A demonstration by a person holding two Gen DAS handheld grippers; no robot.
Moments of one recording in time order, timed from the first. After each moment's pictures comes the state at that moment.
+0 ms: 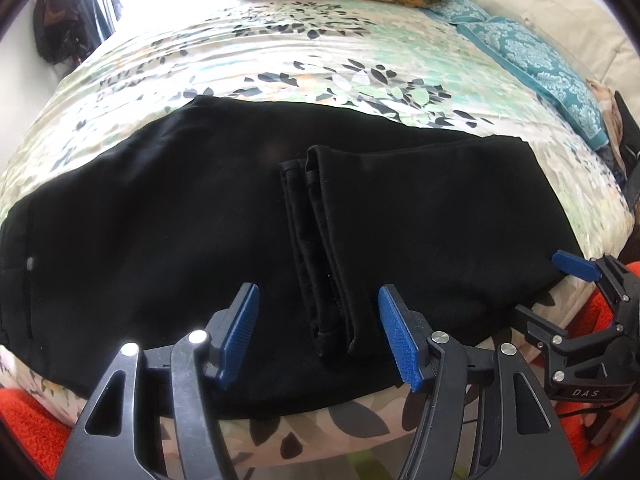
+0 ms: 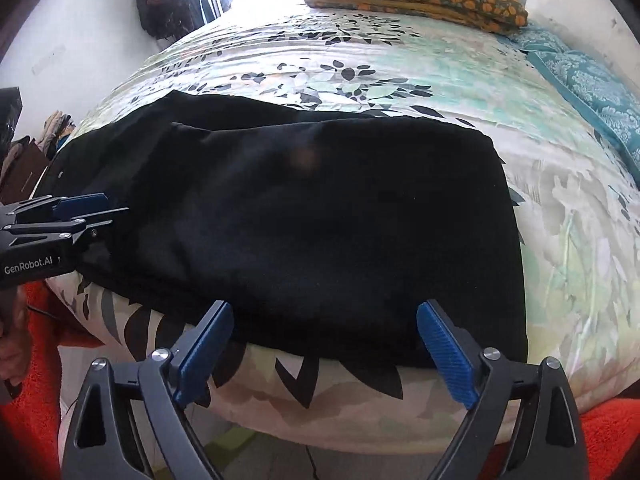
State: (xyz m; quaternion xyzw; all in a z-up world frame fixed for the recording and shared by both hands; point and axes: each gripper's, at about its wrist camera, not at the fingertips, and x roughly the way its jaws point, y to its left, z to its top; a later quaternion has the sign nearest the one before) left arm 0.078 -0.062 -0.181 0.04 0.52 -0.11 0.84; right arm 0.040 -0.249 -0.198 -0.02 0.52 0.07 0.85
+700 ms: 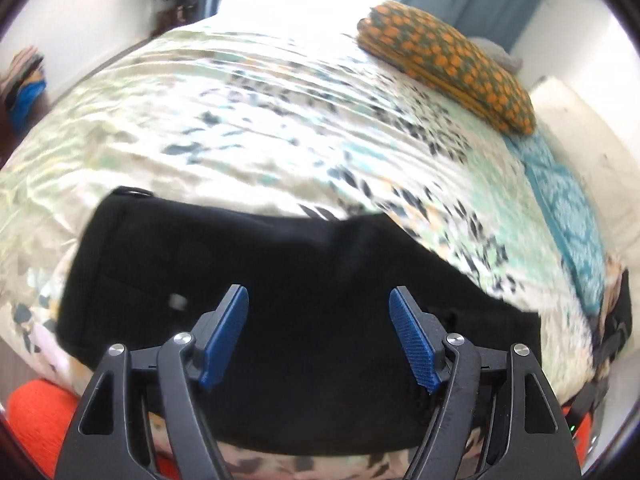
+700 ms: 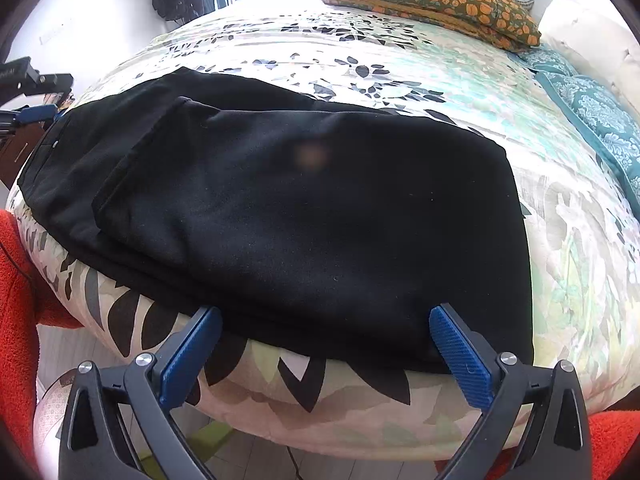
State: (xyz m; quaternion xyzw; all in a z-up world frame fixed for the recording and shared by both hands) left arm 0.117 0.141 -0.106 -0.18 0.46 0.01 0.87; right arm 0.037 -0.239 -0.208 -0.06 0.52 0.07 0.85
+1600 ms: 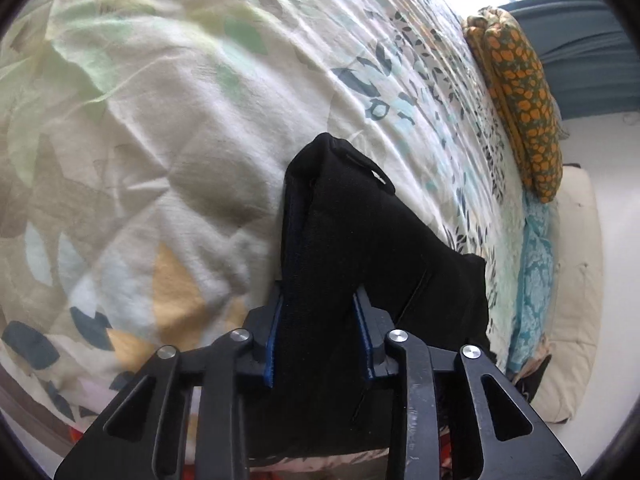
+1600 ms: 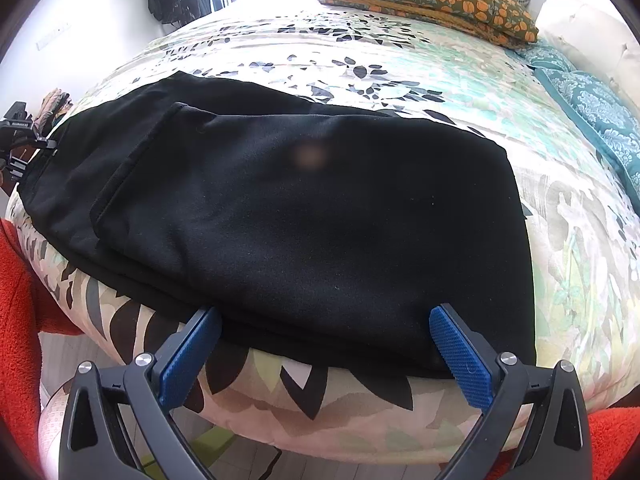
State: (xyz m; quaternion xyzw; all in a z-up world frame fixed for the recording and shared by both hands) left arm 0.132 0.307 -0.206 -0.39 0.56 -0.01 0.73; right arm 0.042 -0.238 -0.206 -0.05 0.52 0.07 0.85
